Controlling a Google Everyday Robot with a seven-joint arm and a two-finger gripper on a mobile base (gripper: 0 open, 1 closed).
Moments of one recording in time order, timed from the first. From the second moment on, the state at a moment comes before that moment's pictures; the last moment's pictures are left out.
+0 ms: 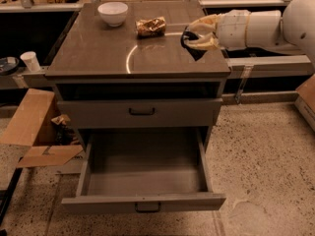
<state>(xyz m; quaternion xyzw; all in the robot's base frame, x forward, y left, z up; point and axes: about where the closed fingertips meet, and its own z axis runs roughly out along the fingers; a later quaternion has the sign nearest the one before) 0.707 -0.120 0.942 -0.64 0.47 0.05 0.61</state>
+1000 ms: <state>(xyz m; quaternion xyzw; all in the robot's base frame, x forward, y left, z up) 0.781 -0.118 0.935 -0.61 0.49 0.08 0.62</state>
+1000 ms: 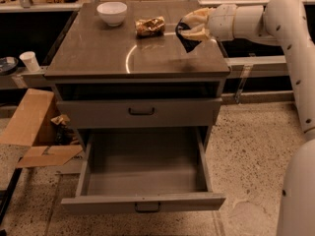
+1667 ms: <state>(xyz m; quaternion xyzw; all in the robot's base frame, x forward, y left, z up) 0.795 -0.105 0.928 -0.62 0.49 0.08 0.60</state>
